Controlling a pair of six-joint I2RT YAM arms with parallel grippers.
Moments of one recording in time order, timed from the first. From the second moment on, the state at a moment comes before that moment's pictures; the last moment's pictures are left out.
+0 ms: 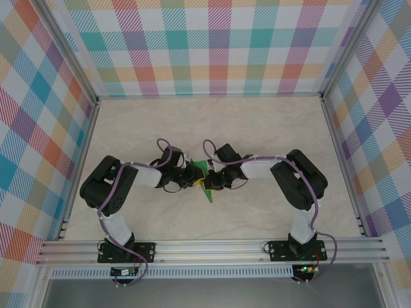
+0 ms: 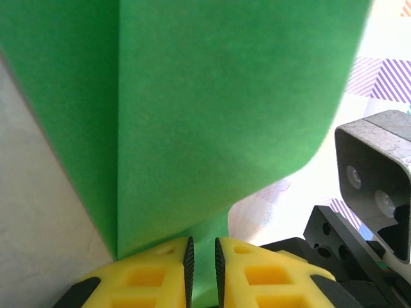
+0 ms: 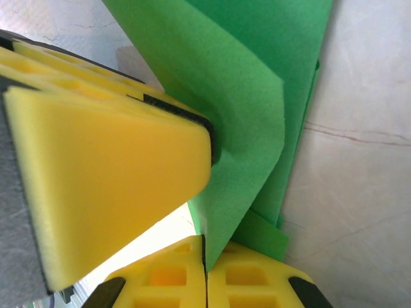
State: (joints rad) left arm -0.49 1.79 0.71 0.24 0.62 -1.02; right arm 0.71 1.89 0.99 -0.20 -0.59 0.63
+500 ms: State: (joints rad) left arm -0.49 1.79 0.72 0.23 0.63 -1.02; right arm 0.71 1.80 0.94 -0.26 -0.58 0.63
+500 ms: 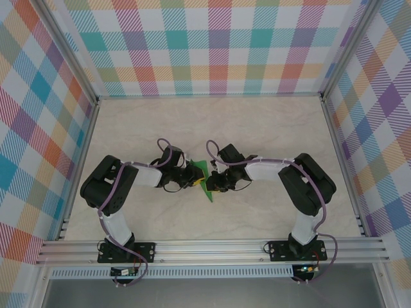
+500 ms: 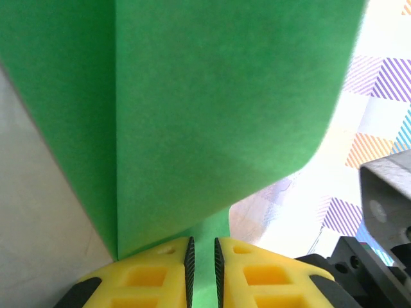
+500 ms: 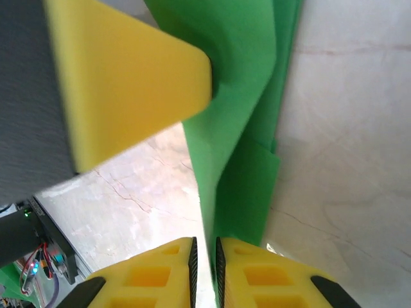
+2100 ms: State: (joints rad) left arm -0.49 1.79 0.73 0.21 0.62 -1.02; right arm 0.80 1.82 0.97 -0.28 -0.45 0.72
